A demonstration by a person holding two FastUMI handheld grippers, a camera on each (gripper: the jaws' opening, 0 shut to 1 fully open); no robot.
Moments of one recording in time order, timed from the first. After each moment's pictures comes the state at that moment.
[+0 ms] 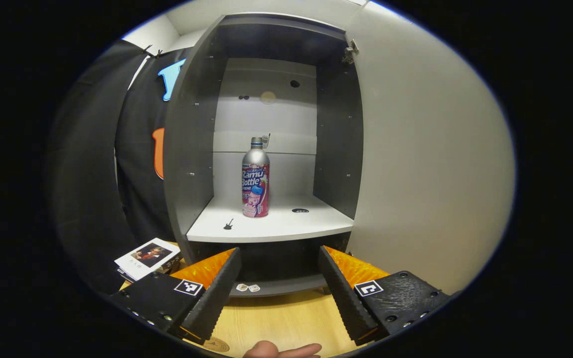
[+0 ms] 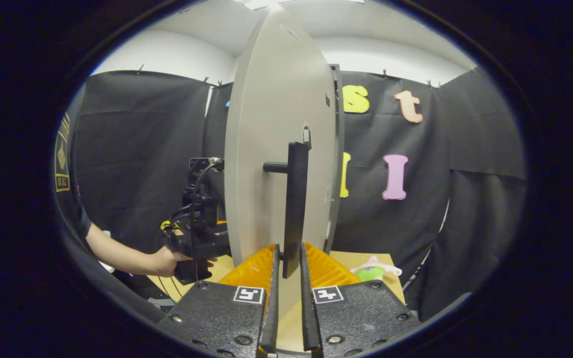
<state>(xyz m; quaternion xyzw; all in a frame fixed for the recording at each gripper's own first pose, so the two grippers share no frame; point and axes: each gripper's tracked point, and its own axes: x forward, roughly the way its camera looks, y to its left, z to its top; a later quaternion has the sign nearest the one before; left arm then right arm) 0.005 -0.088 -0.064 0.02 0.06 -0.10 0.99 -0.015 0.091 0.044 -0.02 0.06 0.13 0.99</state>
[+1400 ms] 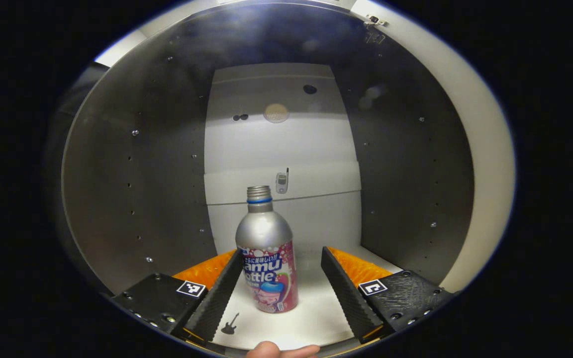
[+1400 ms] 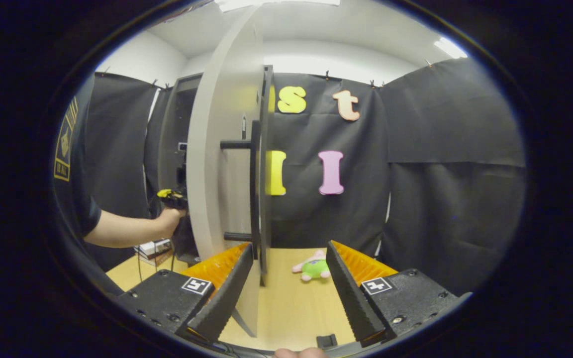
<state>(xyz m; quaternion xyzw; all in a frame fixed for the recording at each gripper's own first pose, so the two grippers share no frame) 0.217 -0.068 0.013 0.07 -0.05 0.00 1.00 -0.156 0.028 -0.017 -0.03 0.08 -0.02 1.00</state>
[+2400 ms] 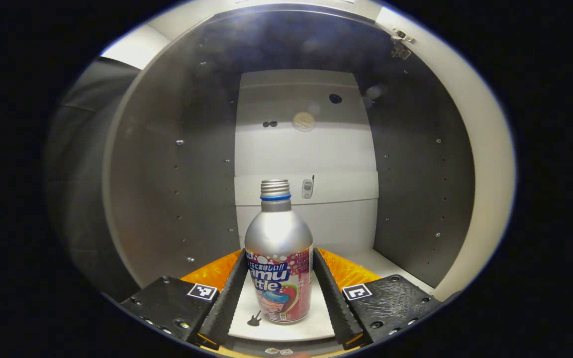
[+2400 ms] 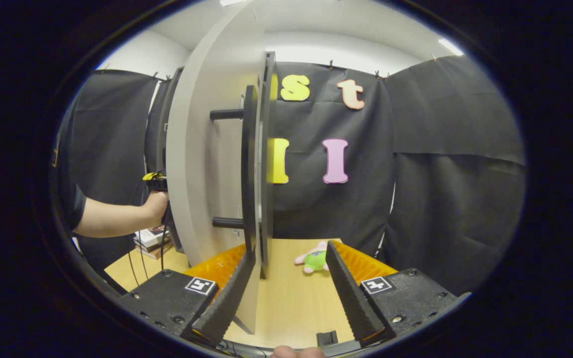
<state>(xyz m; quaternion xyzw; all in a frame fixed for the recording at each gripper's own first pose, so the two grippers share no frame) 0.160 -0.032 0.026 0.04 -0.04 0.03 1.00 -0.144 0.036 -0.027 0.00 0.09 0.01 1.00</state>
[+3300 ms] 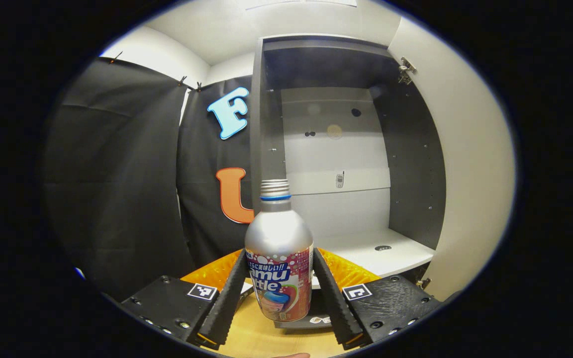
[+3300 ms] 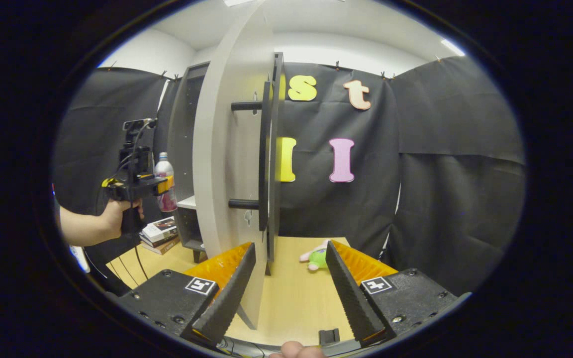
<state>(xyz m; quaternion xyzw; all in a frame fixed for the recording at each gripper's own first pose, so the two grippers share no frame) 0.013 0.044 0.002 0.06 -0.05 0.07 0.99 -0.160 0.045 -0.039 0.00 0.09 0.01 1.00</state>
